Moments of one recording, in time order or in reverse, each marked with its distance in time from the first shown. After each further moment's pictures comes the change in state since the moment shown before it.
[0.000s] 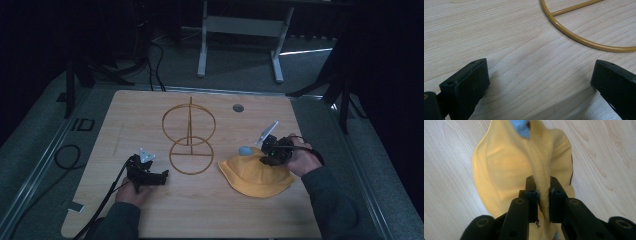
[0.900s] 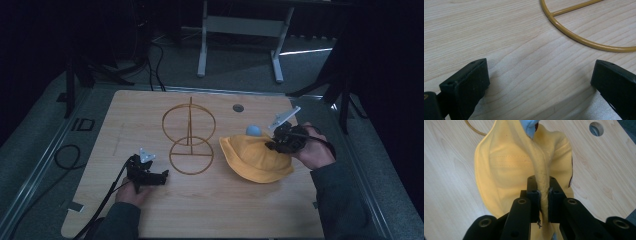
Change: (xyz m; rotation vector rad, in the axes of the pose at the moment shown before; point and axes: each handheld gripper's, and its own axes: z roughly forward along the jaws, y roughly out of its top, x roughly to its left) left arm 0.000 0.000 0.000 0.004 -0.002 -0.001; right arm -0.016 -0.003 -0.055 -0.191 -0.041 0.076
